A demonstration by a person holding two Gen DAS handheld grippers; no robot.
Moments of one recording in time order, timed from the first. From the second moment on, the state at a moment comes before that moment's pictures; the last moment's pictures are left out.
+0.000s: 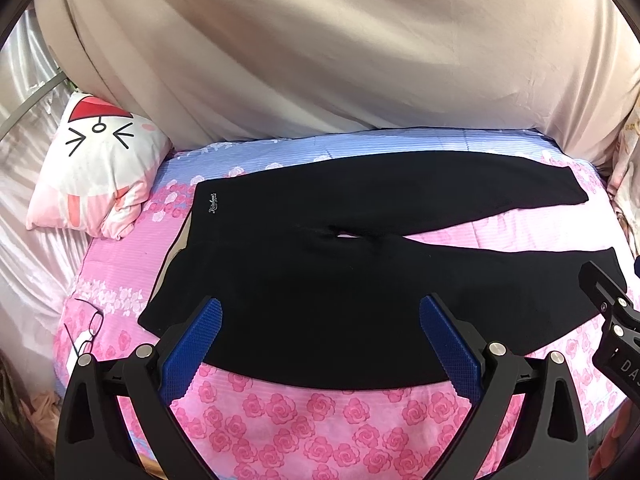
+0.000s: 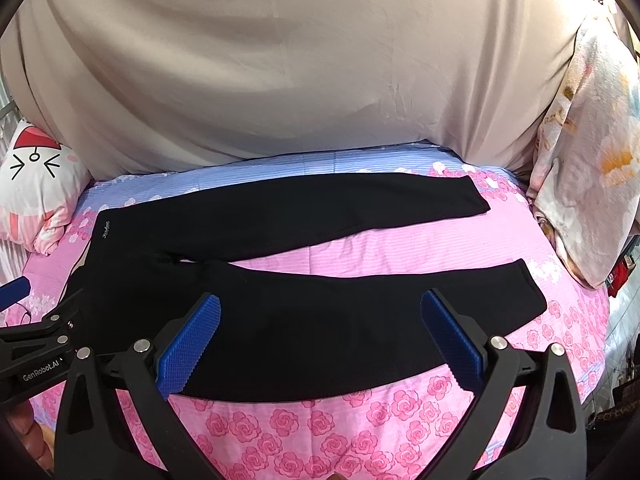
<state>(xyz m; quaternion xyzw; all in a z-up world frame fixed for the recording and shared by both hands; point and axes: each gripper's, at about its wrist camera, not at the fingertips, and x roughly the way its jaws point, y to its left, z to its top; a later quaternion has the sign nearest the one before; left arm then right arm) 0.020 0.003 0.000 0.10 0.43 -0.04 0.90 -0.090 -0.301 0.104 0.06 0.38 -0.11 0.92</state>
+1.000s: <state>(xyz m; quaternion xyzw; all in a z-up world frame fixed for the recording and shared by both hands) 0.023 0.004 0.000 0.09 0.43 -0.04 0.90 -0.086 -0.303 0.105 0.06 0.38 -0.11 0.92</state>
